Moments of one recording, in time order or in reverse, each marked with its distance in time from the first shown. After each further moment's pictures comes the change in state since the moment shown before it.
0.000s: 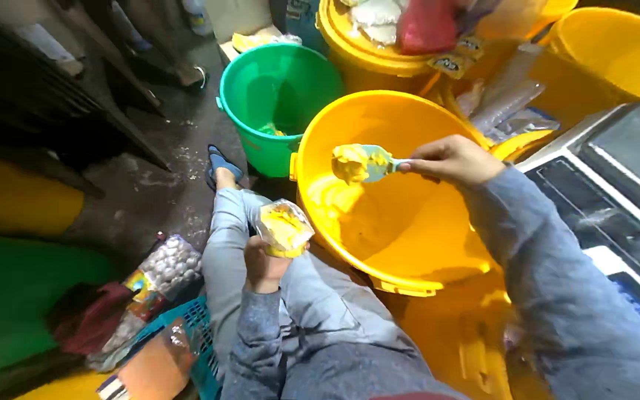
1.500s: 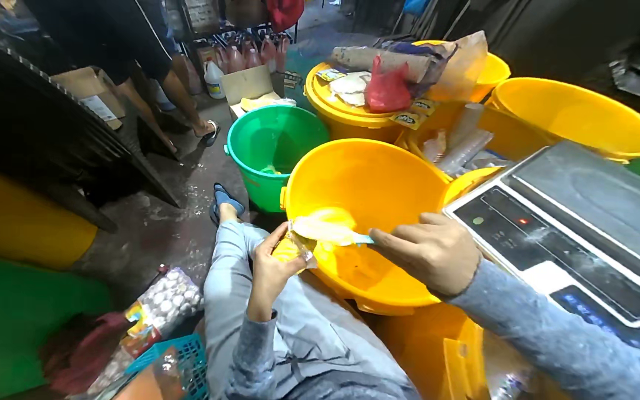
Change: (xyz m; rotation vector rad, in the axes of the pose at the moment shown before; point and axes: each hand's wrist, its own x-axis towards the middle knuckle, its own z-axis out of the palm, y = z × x) left_hand -0.004 0.002 0.039 1.047 -0.127 0.385; right_hand -0.099 -0.058 0.044 -0.709 0.499 -0.730
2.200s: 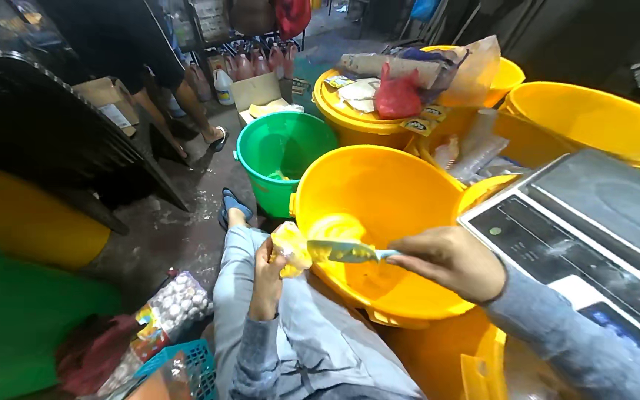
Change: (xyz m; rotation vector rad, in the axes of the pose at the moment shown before) left_hand 0.003 -0.011 -0.010 -0.504 0.106 -0.019; right_hand 0.001 0.015 -0.003 0.532 -0.212 0.248
